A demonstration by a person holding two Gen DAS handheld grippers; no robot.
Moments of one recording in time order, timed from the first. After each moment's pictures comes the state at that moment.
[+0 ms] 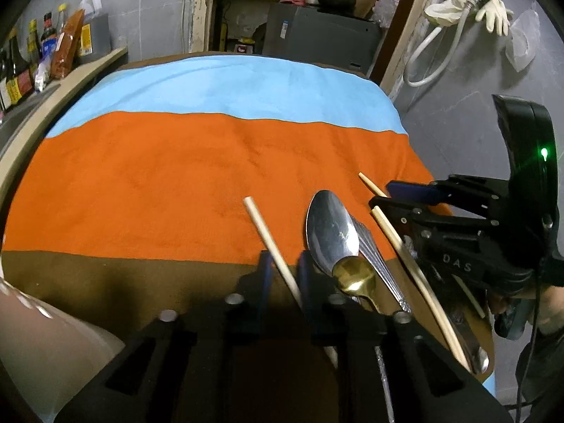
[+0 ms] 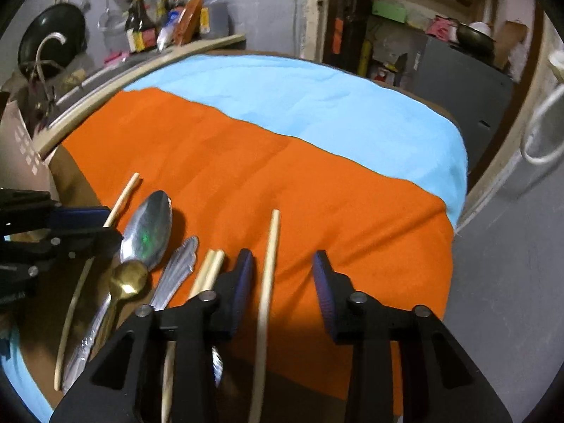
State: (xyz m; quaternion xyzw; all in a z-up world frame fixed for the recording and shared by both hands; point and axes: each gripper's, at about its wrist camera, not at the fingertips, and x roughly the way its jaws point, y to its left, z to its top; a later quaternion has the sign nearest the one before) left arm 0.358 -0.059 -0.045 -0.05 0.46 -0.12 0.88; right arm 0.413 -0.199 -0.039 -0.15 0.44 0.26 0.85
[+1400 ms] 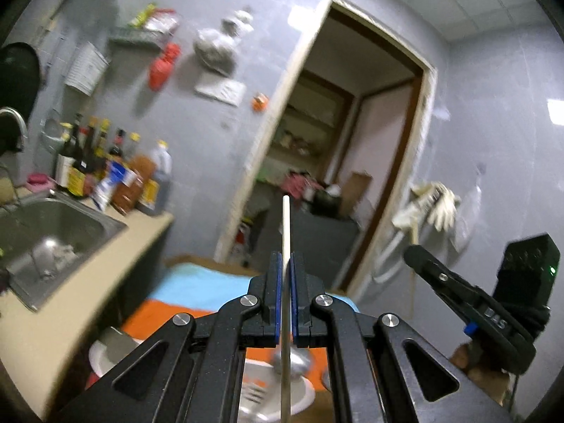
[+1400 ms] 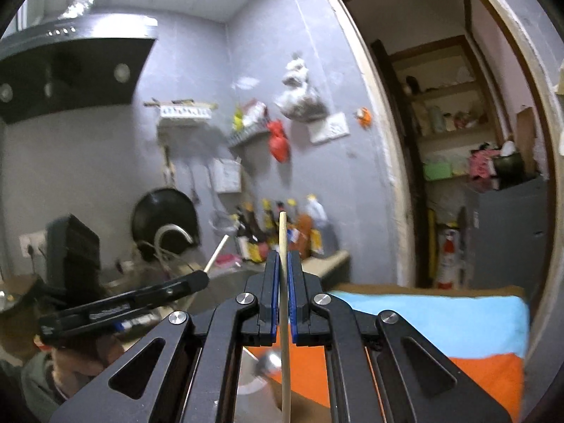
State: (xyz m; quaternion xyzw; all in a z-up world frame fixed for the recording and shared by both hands) left arm 0.226 0.114 0.133 -0.17 0.07 -0.11 0.98; right arm 0.280 -0.105 0.145 0.08 0.05 0.41 0.91
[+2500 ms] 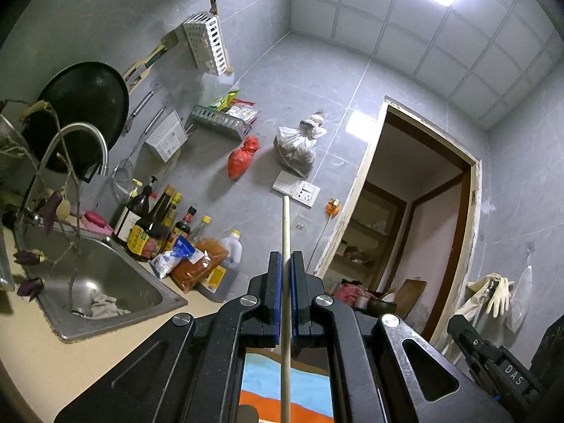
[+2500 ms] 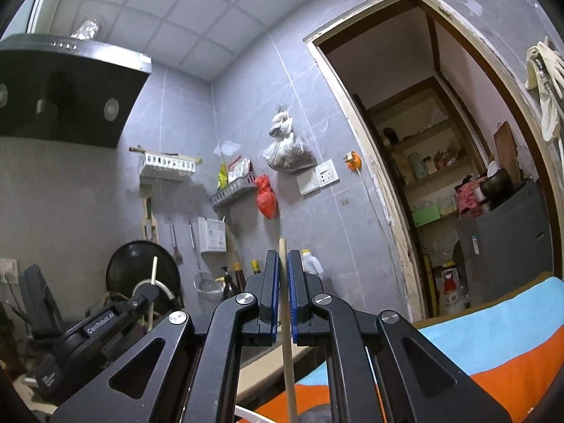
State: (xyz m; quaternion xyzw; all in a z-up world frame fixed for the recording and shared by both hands) left arm 0.215 0.211 0.079 -0.23 -0.13 0.03 0.96; right arm 0.288 -0.046 0.077 0.15 -0.07 0.34 0.92
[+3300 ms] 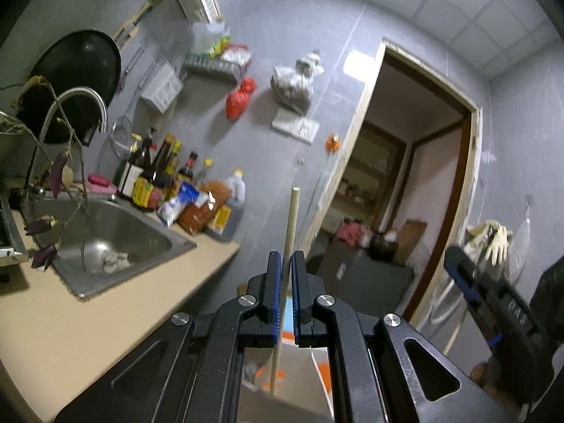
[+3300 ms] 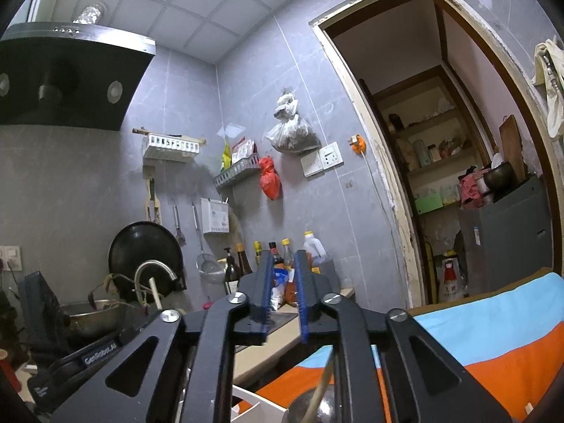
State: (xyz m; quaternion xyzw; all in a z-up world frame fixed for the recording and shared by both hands) left arm 0.209 0.196 0.056 -0.20 0.01 0.00 0.98; right arm 0.287 -0.041 0.075 0.13 -0.03 0.35 0.93
